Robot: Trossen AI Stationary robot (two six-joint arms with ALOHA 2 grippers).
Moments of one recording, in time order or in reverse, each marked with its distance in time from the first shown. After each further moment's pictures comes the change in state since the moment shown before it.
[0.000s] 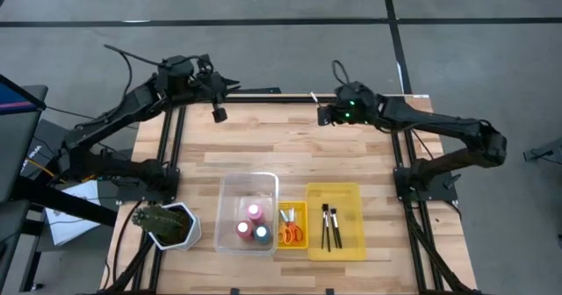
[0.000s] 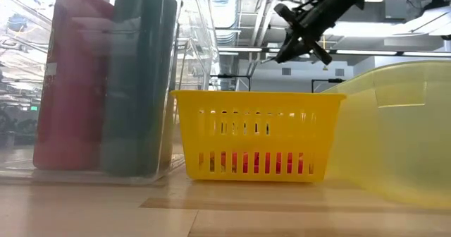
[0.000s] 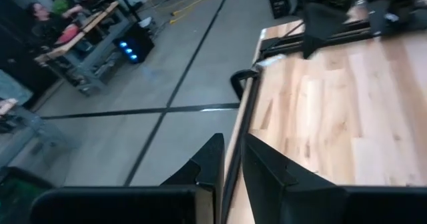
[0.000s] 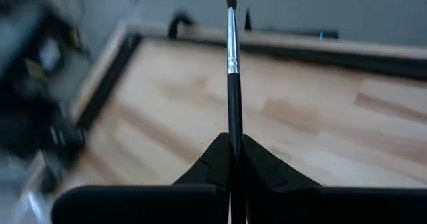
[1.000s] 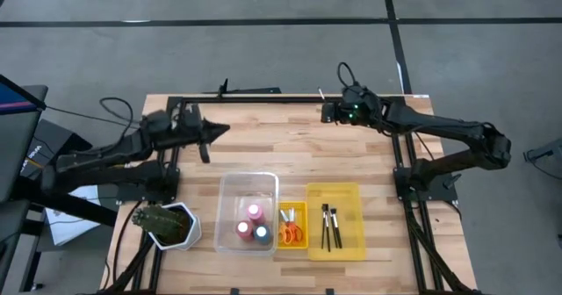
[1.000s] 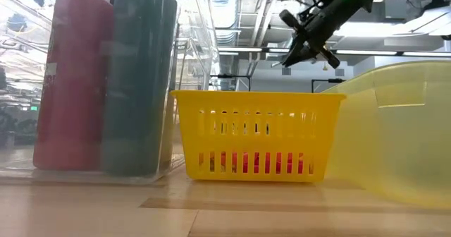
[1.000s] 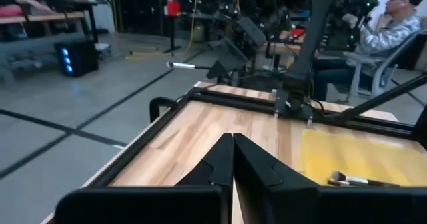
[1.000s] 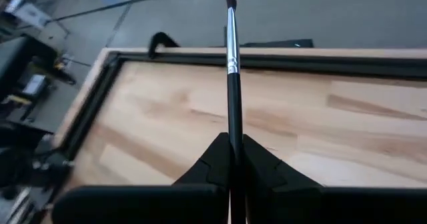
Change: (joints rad) left arm -0.187 -0.484 -0.706 0.475 0.045 -0.547; right arm -0.003 -0.050 -0.082 0.052 0.120 0.089
